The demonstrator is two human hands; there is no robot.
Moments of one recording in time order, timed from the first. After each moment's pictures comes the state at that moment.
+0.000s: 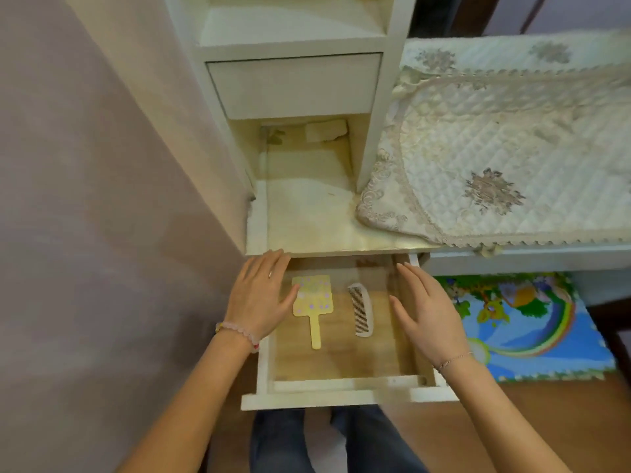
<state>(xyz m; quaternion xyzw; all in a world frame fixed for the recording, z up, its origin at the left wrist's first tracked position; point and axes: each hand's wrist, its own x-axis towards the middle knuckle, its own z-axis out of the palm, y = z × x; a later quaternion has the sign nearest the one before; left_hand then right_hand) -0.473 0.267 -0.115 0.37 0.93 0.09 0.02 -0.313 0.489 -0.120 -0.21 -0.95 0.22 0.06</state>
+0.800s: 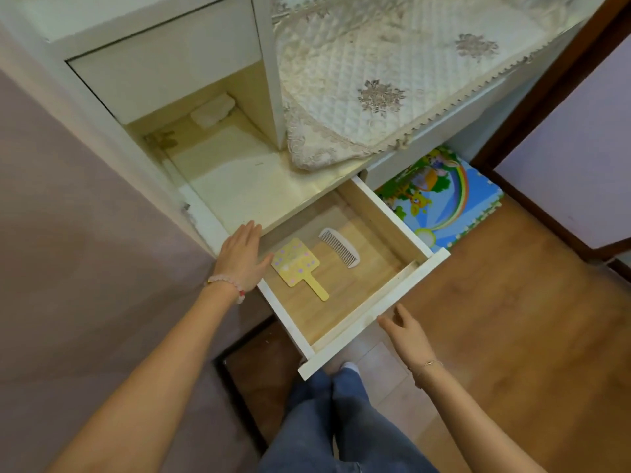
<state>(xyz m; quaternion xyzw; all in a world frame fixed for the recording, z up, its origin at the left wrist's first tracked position) -0.561 0.266 -0.158 0.54 0.82 0.03 0.19 -0.252 0.284 -0.170 -0.63 -0.53 0.56 0.09</state>
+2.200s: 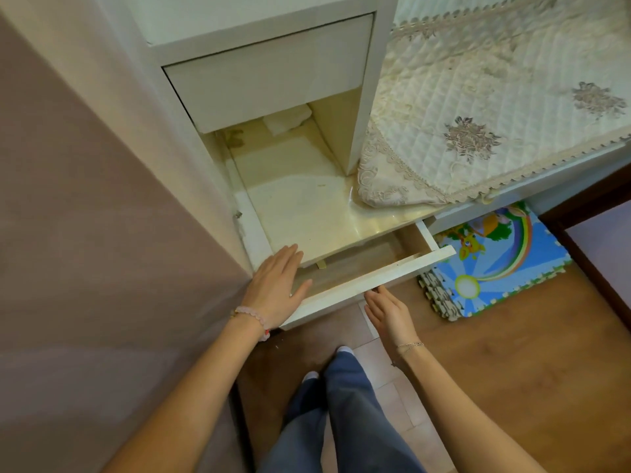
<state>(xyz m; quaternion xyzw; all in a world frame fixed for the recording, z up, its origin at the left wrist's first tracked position) -0.571 0.260 -0.156 0.52 0.83 0.09 0.20 -0.380 0.367 -0.190 -0.50 -0.38 0.76 0.18</state>
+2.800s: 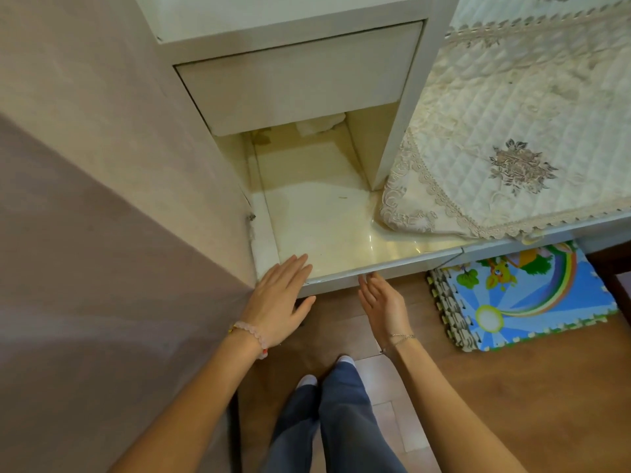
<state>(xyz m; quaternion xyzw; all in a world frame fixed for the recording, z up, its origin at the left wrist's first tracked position) -0.564 0.266 -0.168 0.49 0.84 0.11 0.18 -0.433 0.419 -0.209 -0.44 -0.27 0.84 0.16</state>
